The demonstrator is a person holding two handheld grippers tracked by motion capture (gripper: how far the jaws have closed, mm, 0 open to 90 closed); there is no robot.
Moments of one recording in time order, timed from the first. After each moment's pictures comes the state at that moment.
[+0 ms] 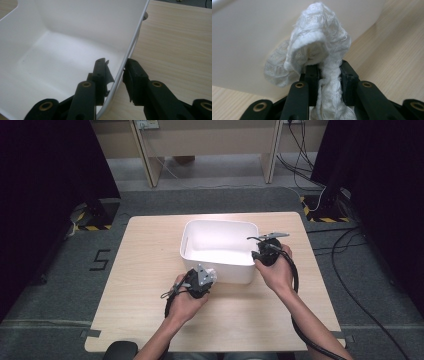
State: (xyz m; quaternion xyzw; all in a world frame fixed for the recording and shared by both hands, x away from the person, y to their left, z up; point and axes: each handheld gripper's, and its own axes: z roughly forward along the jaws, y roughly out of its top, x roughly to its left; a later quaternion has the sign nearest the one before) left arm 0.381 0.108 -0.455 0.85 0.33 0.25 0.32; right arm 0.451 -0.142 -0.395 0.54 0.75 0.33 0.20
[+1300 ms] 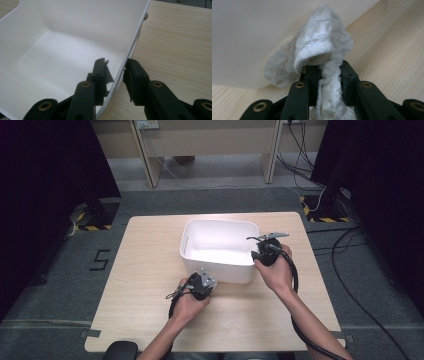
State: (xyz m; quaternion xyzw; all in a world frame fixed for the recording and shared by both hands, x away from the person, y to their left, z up) left arm 0.392 0.103 -0.487 0.87 0.34 0.22 0.29; right arm 0.451 -0.141 -0.395 0.54 0.75 0.33 0.21
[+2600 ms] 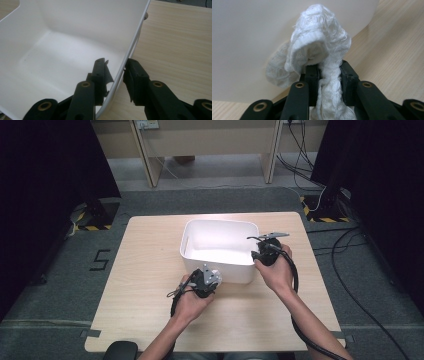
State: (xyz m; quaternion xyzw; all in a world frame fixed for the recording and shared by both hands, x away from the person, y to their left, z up) left arm 0.385 0.093 -0.456 0.86 0.33 0.23 0.32; right arm 0.452 -0.141 -0.395 0.54 0.75 0.33 0.20
